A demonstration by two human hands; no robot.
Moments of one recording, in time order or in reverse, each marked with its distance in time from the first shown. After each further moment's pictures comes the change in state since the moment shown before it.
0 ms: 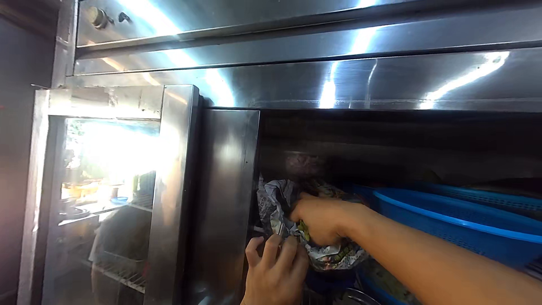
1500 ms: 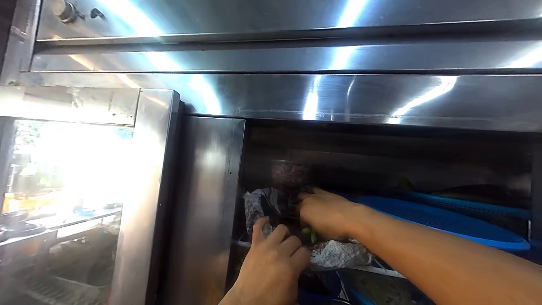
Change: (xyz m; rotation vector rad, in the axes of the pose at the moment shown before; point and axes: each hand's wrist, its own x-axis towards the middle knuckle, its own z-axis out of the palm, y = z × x) left_hand 0.054 -0.014 0.012 -0.368 -0.267 0.169; right_hand -0.006 0.051 0.006 -0.330 0.108 -0.059
